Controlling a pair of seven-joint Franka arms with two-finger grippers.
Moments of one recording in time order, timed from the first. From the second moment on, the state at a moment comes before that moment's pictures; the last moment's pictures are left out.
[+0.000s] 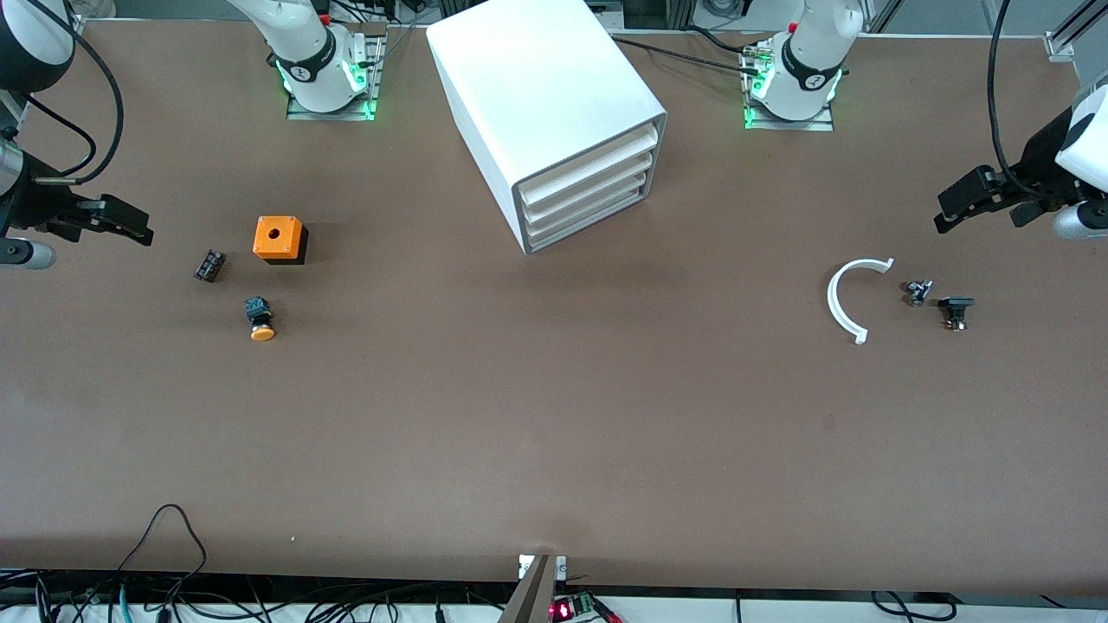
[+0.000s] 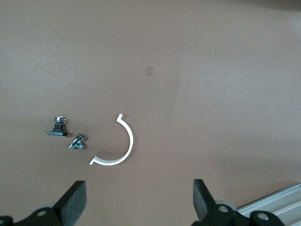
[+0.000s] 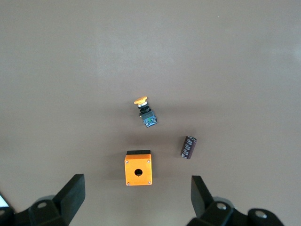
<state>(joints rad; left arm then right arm) 0.03 -0.01 -0.05 -1.59 -0.02 1.62 -0.14 0.04 0.04 -0.09 -1.69 -0.04 1.69 -0.02</state>
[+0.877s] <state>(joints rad) 0.01 0.03 -0.06 -1.59 -0.02 1.62 -0.14 0.04 0.04 -0.09 -1.69 -0.04 1.69 -0.02</state>
